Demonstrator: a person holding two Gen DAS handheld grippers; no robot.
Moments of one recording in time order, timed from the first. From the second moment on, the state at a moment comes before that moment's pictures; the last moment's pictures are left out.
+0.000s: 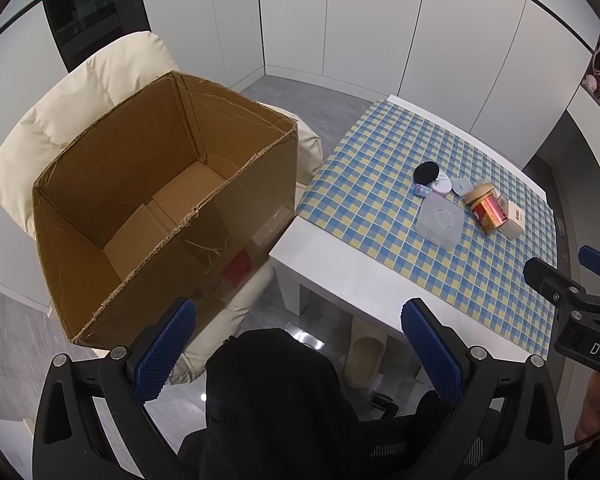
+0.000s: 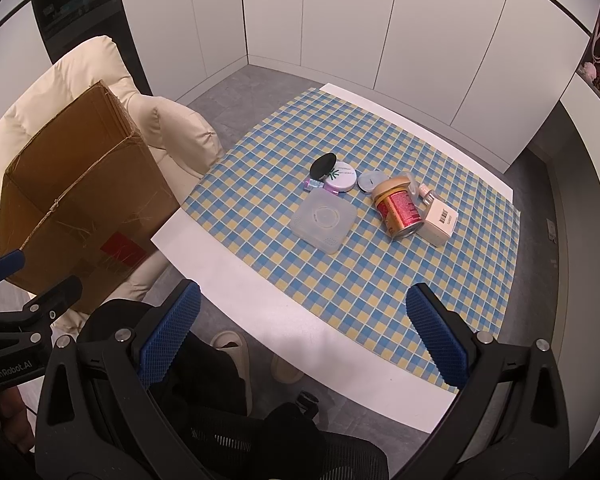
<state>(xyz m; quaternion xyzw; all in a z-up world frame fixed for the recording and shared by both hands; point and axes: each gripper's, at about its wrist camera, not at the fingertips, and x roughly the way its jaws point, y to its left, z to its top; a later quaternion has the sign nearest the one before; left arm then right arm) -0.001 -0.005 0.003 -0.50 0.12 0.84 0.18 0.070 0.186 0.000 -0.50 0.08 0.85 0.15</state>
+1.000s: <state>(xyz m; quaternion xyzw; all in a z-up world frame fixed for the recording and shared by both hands) 0.000 -0.006 0.004 -0.49 0.13 0.84 0.19 0.070 0.185 -0.001 -0.50 0.07 0.85 0.14</state>
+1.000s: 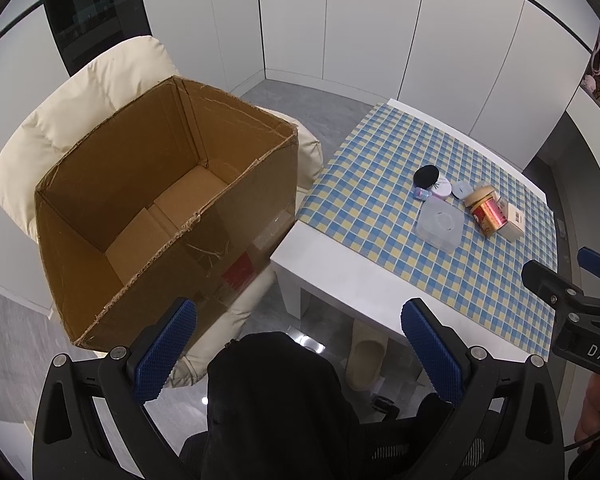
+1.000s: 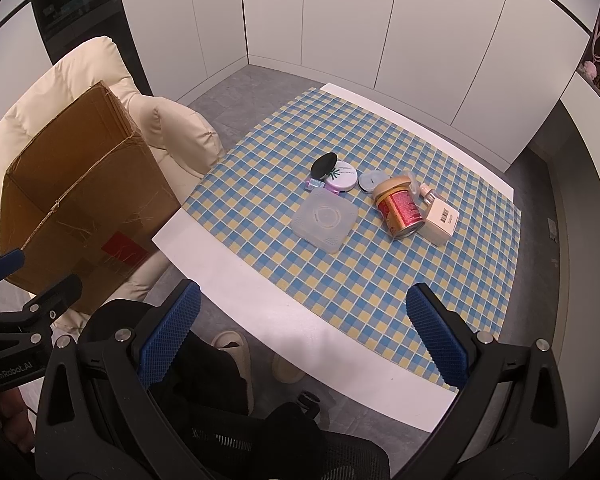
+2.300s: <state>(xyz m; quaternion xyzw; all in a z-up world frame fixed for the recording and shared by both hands) 0.007 0.010 0.007 -0.48 0.14 0.84 0.22 0.075 0.201 0.004 -0.50 0.07 0.85 0.15</state>
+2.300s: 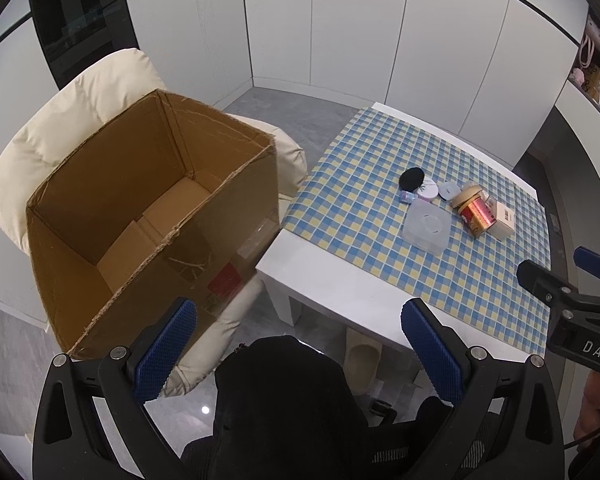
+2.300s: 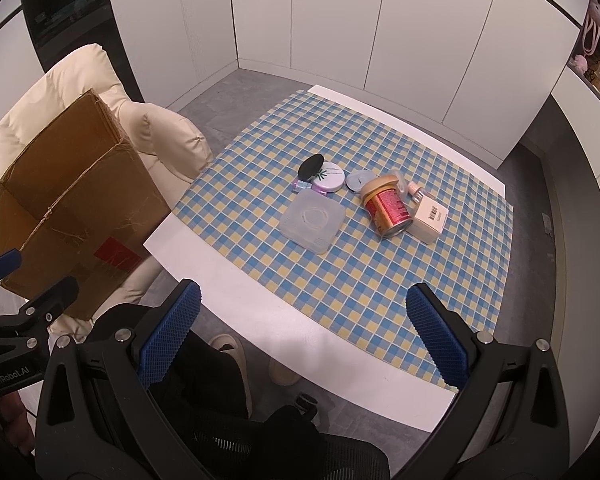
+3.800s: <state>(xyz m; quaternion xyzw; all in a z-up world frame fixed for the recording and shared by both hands) 0.026 0.140 -0.009 -0.47 0.21 0.80 0.31 0.117 0.309 0.006 -0.49 0.13 0.84 0.21</state>
